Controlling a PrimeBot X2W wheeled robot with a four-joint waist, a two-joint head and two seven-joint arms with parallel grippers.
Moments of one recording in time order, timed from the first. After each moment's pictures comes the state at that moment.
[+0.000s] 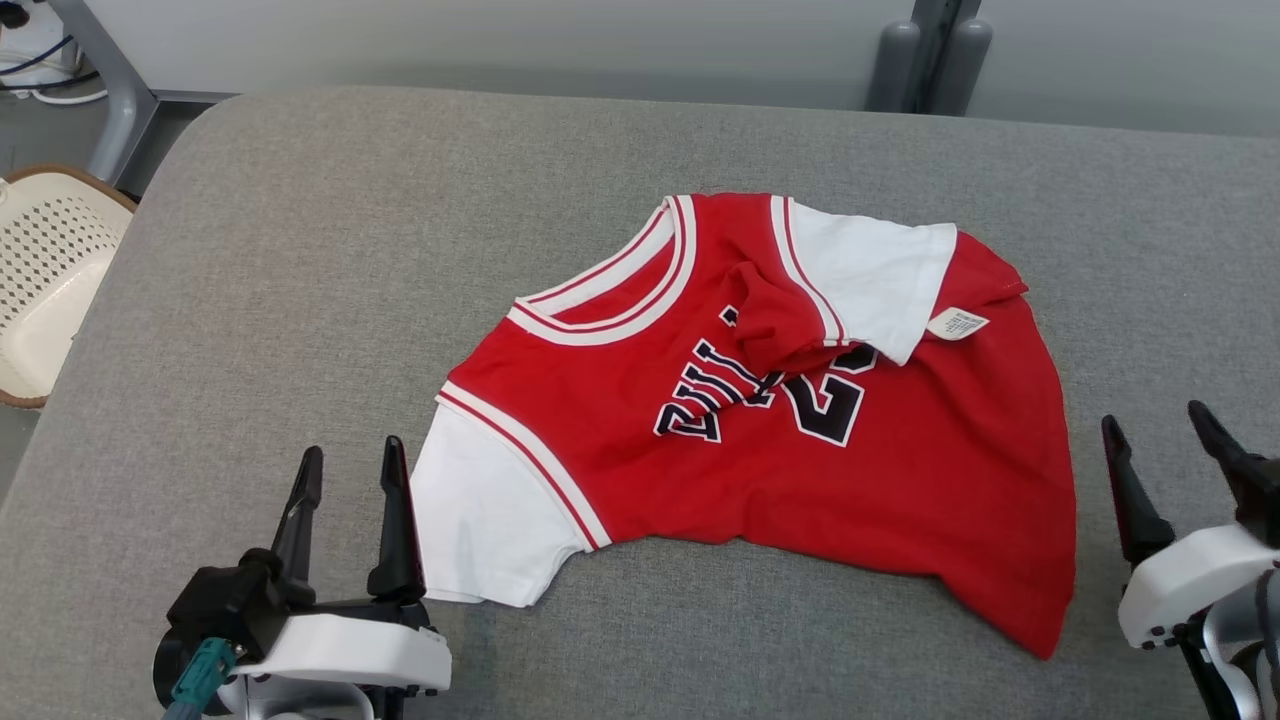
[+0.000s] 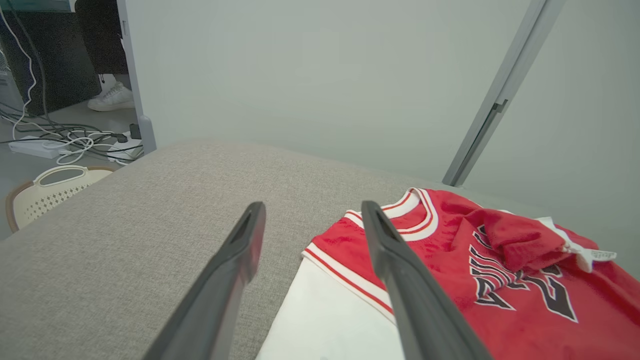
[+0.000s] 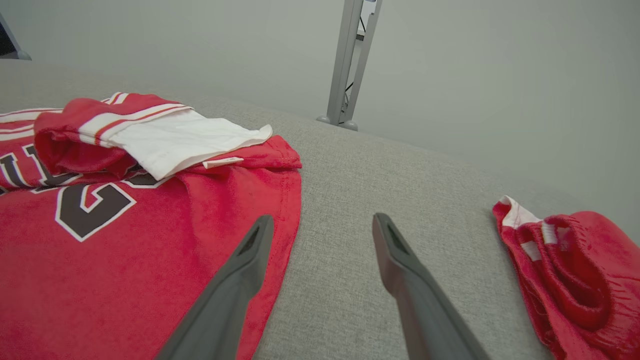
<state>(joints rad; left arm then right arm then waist) -0.01 0.10 -0.18 0.04 -0.41 0.18 -0.22 -0.13 -0.21 -0.09 0.18 0.04 0.13 -0.02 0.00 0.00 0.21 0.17</state>
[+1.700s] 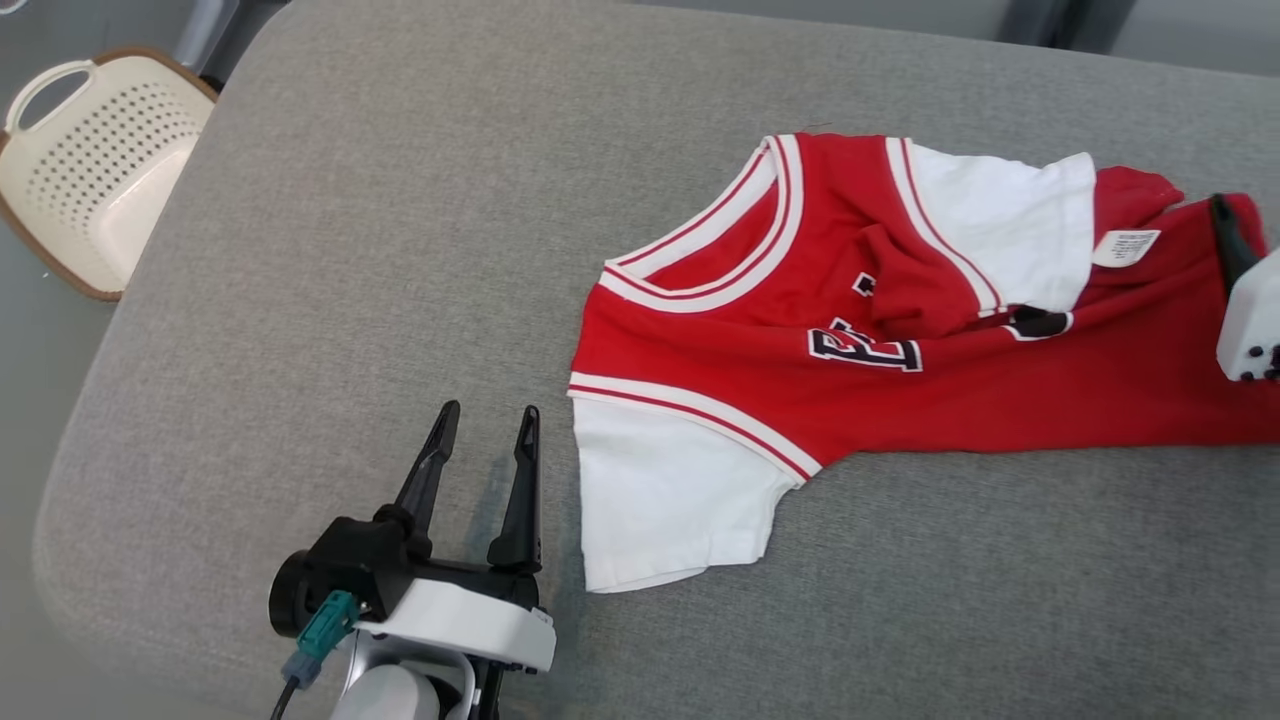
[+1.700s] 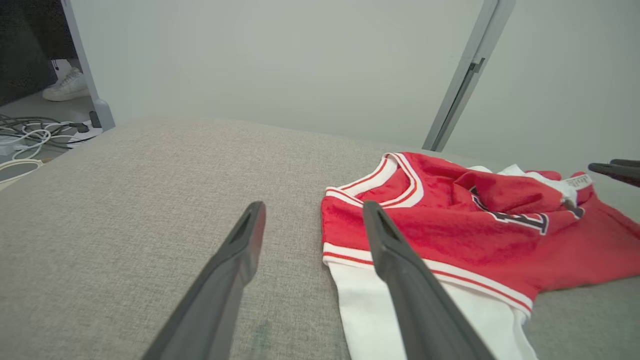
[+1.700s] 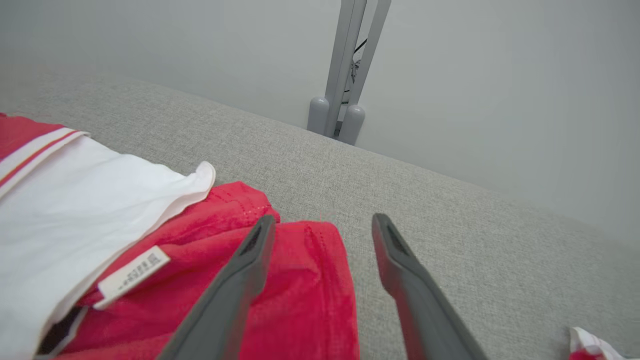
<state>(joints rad) -0.13 0.05 -0.34 0.13 -0.37 0.12 -0.26 -0.81 -0.40 0.13 0.87 0.15 0.13 0.05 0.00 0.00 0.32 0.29</state>
